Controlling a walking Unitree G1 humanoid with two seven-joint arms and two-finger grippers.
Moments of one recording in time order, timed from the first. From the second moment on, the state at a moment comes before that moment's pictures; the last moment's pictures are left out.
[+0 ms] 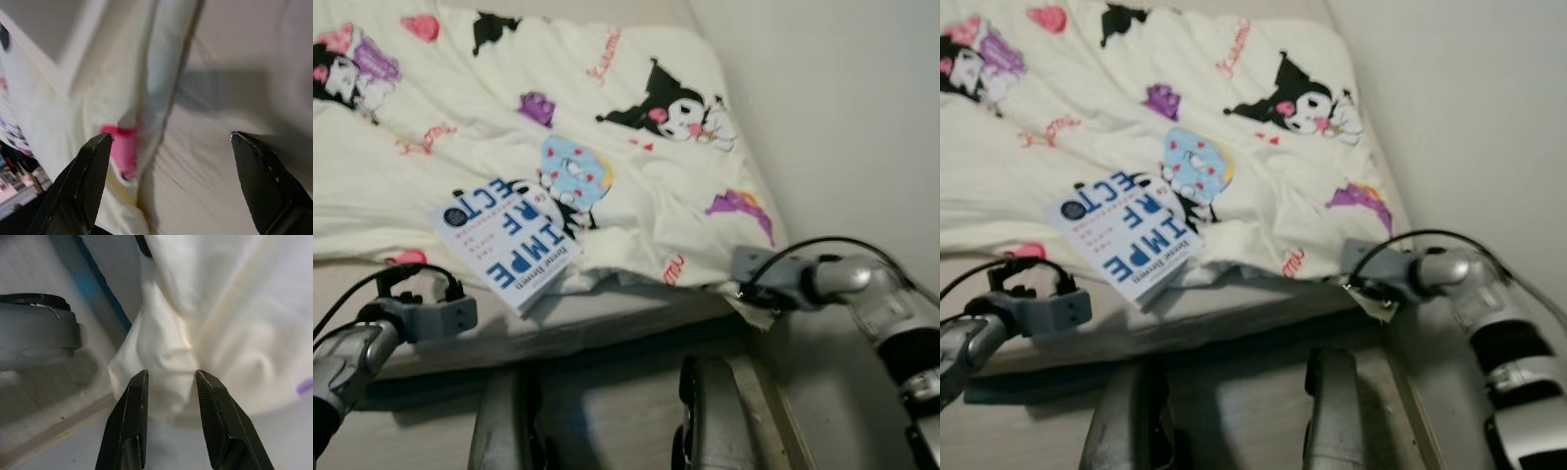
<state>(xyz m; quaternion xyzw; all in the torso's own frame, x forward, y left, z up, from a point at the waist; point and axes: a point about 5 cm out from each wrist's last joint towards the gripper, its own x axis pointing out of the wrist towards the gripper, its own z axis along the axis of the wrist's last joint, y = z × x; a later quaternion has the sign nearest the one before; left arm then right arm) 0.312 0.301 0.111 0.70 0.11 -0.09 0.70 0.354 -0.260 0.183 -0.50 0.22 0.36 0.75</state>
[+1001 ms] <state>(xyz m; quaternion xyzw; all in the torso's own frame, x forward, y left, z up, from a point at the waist) 0.326 0.314 0.129 0.79 -0.01 0.01 0.61 0.314 -0.058 0.194 -0.16 -0.09 0.57 0.80</state>
